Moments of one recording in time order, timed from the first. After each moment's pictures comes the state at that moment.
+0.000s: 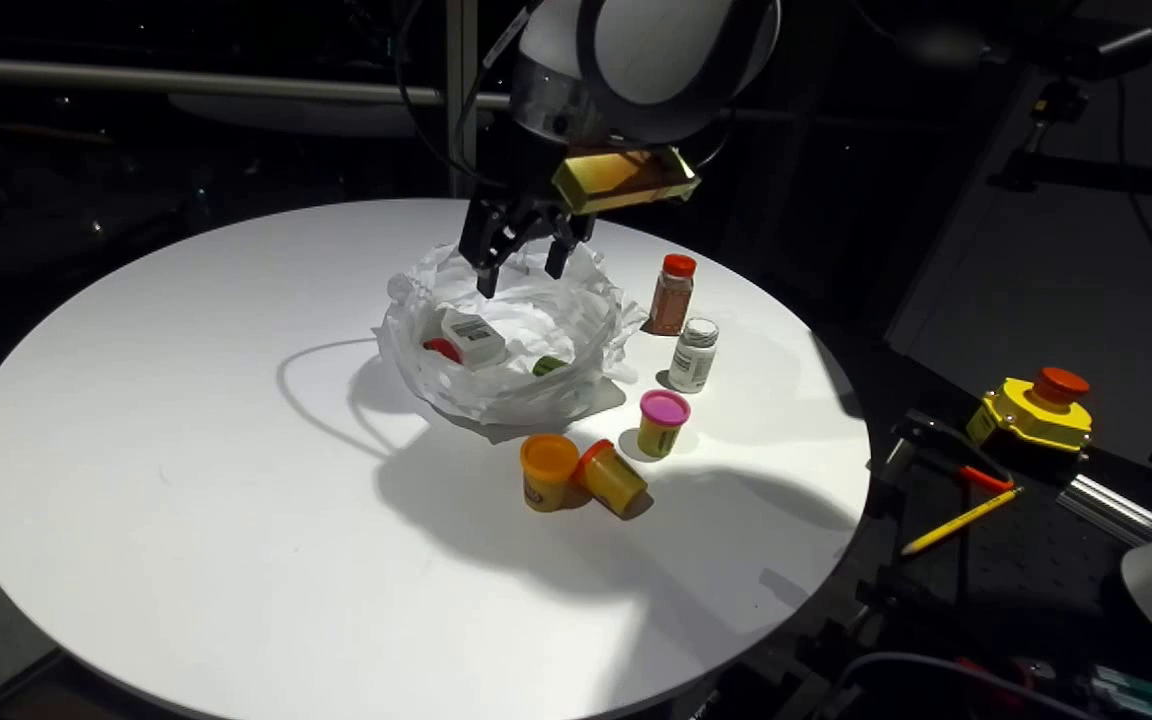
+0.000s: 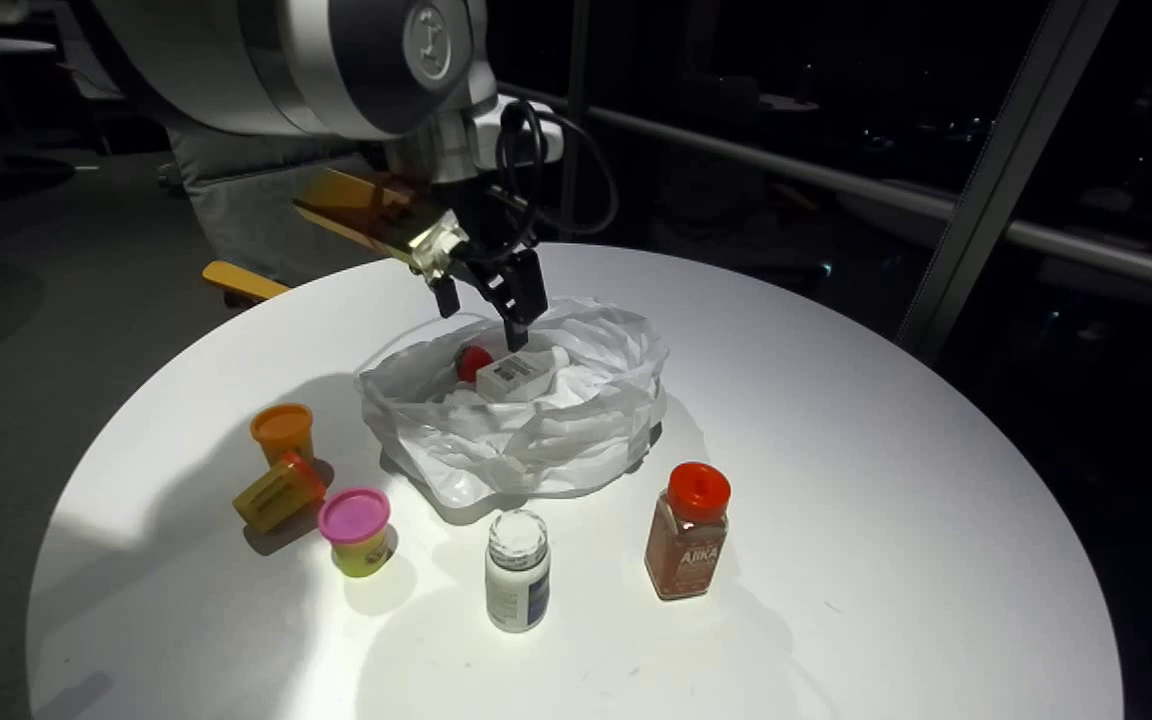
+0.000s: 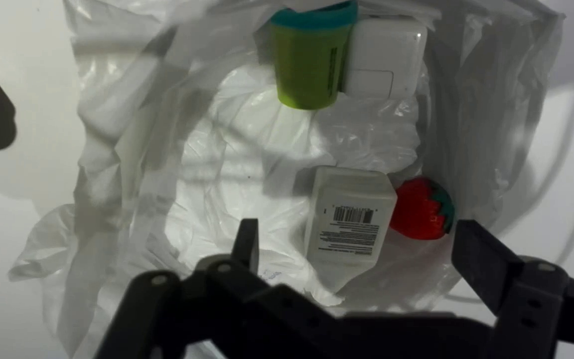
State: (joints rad) arm 0.17 0.46 -0.07 -2.14 -0.13 2.80 0.38
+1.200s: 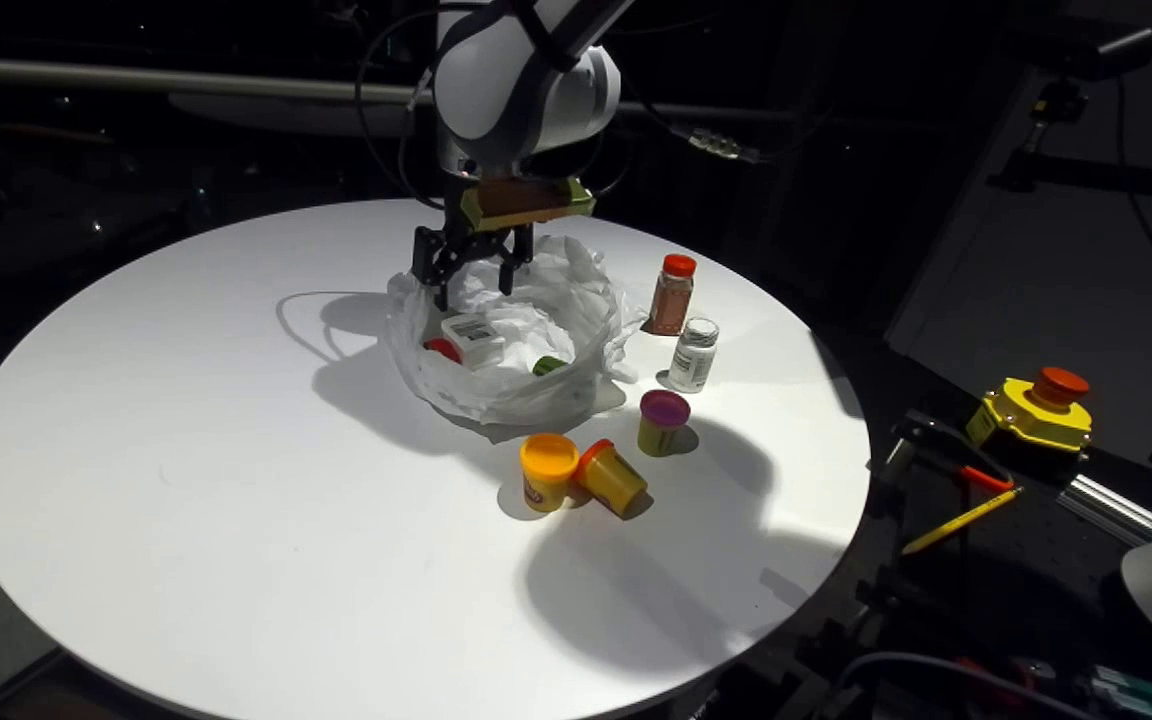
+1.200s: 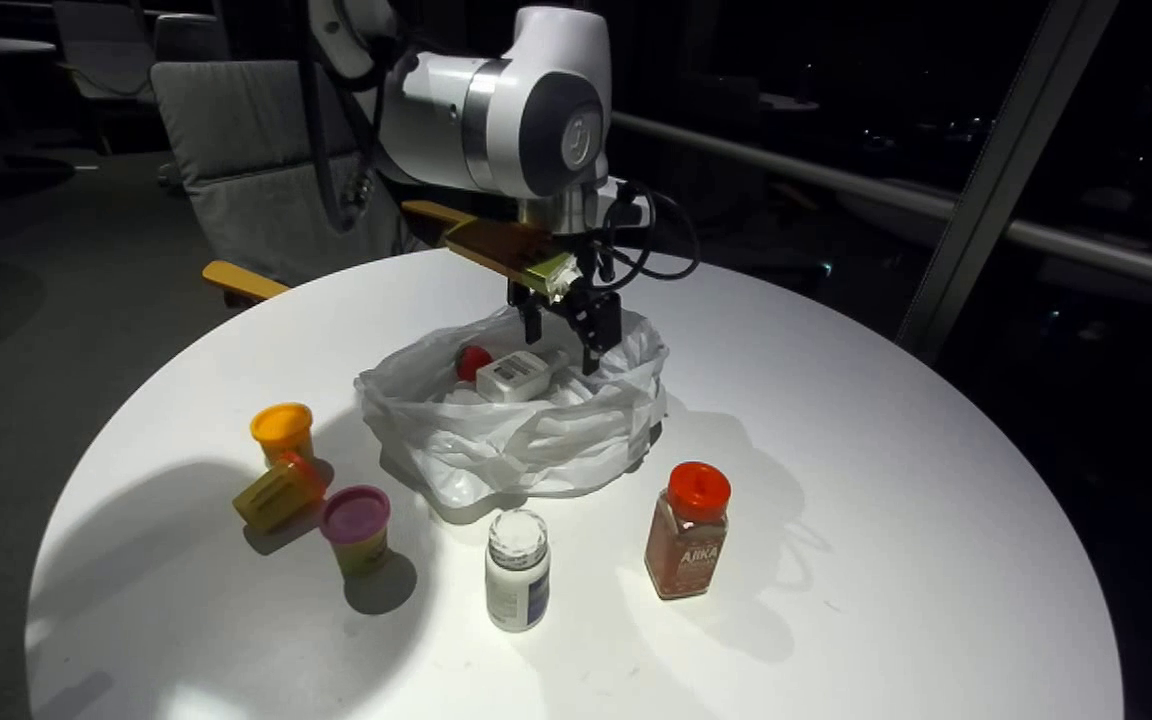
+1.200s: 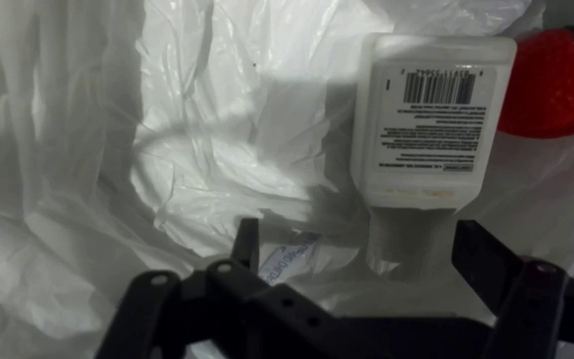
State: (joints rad) arm 0.09 0.89 -0.06 -1.51 -0.02 2.48 0.31
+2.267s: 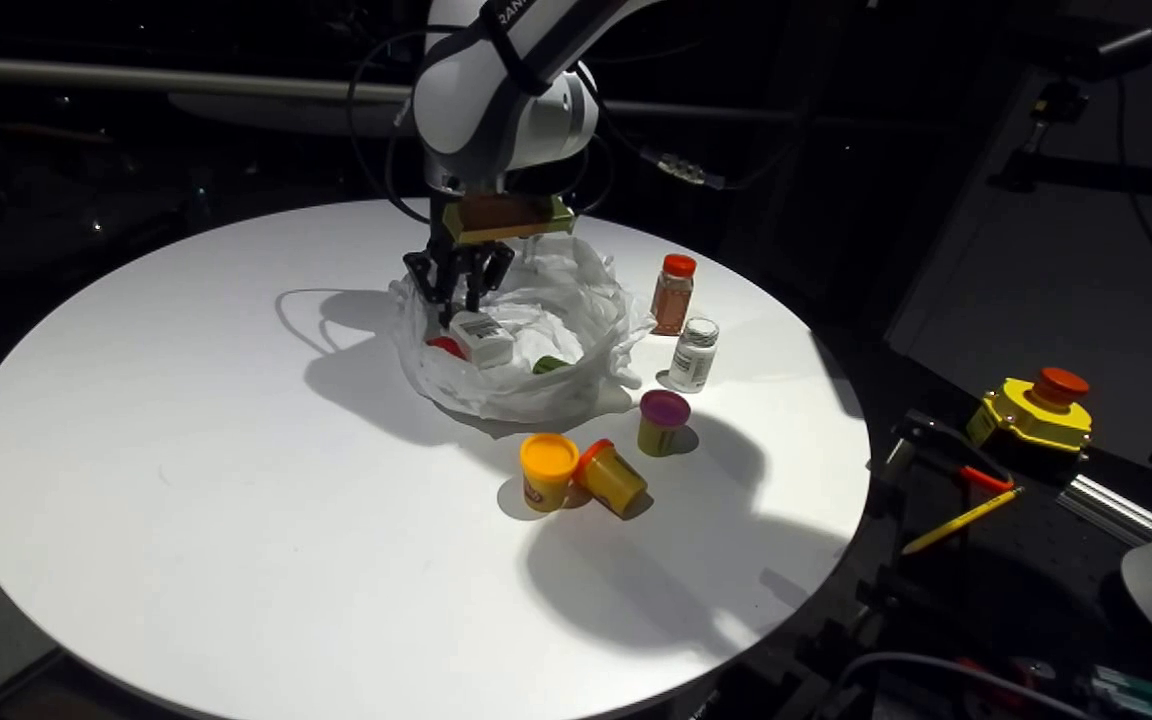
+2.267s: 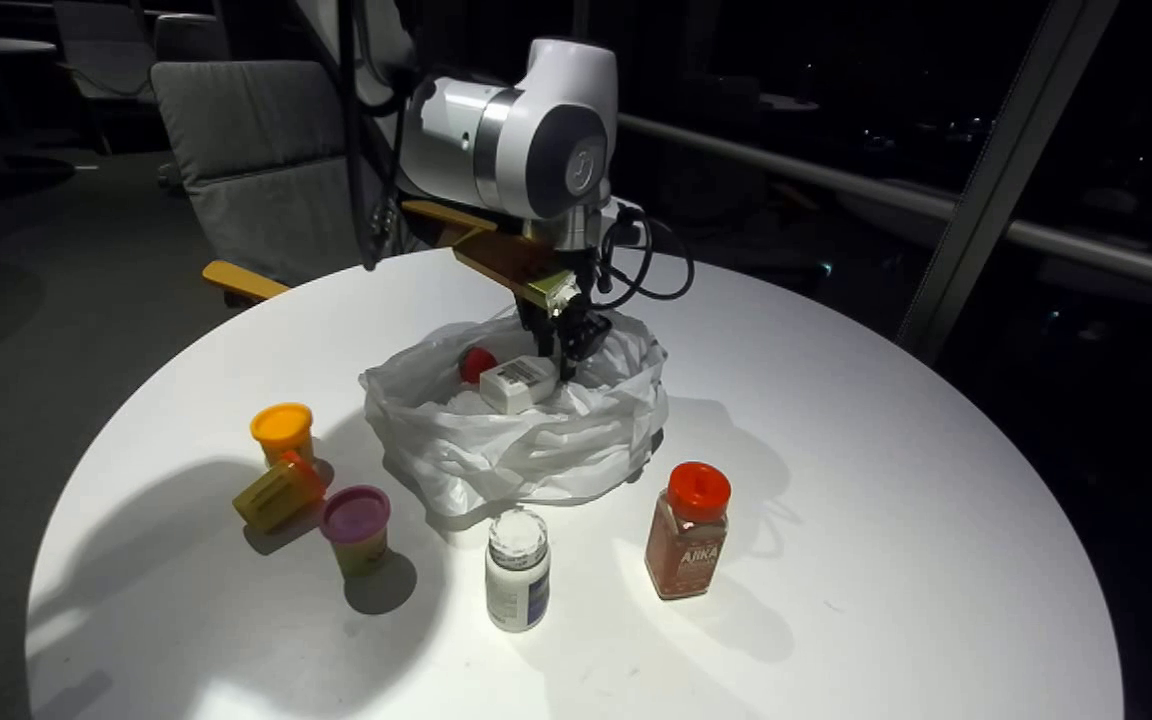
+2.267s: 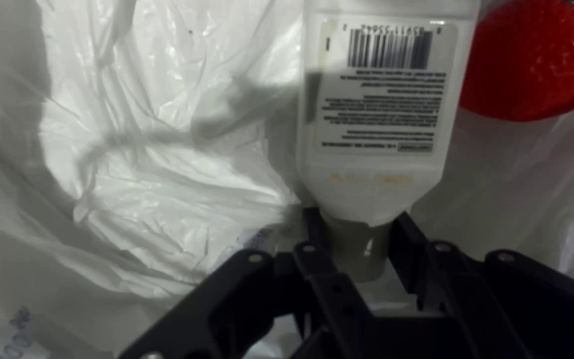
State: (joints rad) arm 0.07 0.98 -0.03 -1.39 0.02 2.44 0.30
